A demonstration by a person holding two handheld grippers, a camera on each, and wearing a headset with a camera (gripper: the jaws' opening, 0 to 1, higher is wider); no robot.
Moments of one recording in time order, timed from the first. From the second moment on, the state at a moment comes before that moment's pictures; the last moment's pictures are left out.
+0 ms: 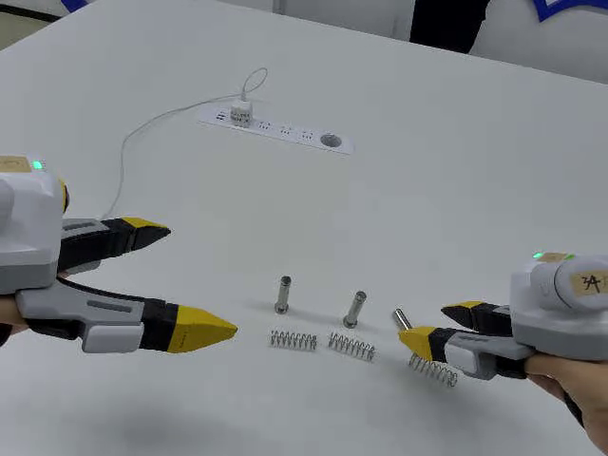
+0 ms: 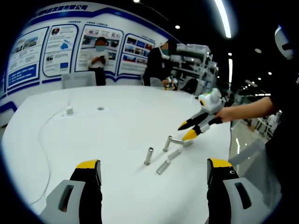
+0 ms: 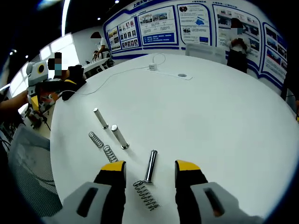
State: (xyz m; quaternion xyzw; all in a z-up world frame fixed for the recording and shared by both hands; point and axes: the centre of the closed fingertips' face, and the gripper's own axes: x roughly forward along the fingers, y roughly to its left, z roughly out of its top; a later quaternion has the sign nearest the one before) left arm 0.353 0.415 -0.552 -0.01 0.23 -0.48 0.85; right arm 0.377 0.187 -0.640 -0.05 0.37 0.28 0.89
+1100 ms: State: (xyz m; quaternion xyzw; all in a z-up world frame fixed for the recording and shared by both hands) left arm 0.347 0.421 -0.565 -0.02 0.25 -0.47 0.85; right arm 0.398 0.203 -0.675 -0.12 0.41 0.26 0.87
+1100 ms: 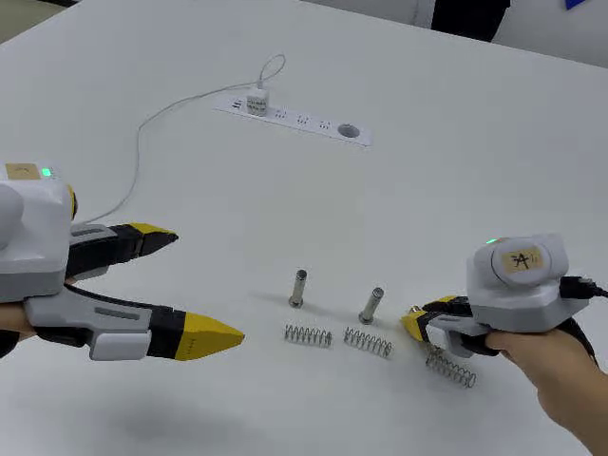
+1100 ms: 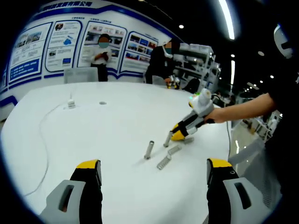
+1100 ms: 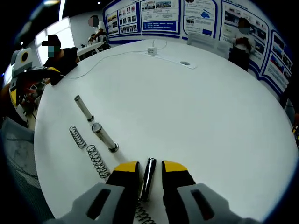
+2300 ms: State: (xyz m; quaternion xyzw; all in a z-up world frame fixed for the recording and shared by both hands) left arm 0.347 0.415 -0.550 -0.01 0.23 -0.48 0.85; right arm 0.406 0.206 -0.666 -0.07 0.43 0.25 0.87
